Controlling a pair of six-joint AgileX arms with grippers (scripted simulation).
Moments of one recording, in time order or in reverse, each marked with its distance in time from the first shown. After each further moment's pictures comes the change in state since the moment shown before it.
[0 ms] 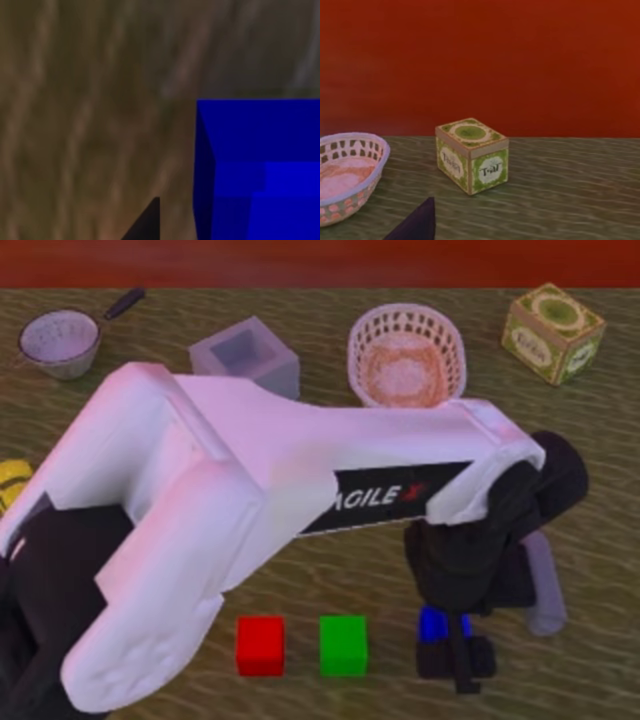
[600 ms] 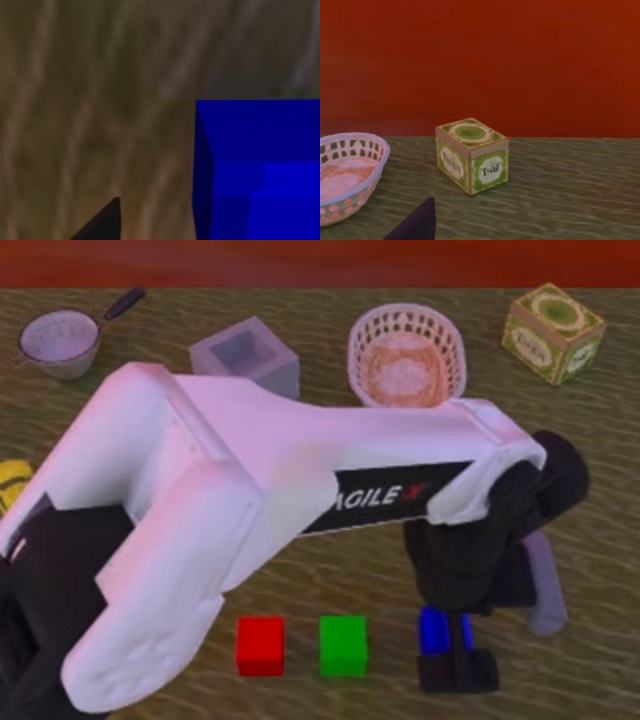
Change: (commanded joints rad) left arm 0.002 -0.001 0.004 -0.004 0.000 0.001; right arm 0.000 0.000 0.000 0.000 0.000 0.000
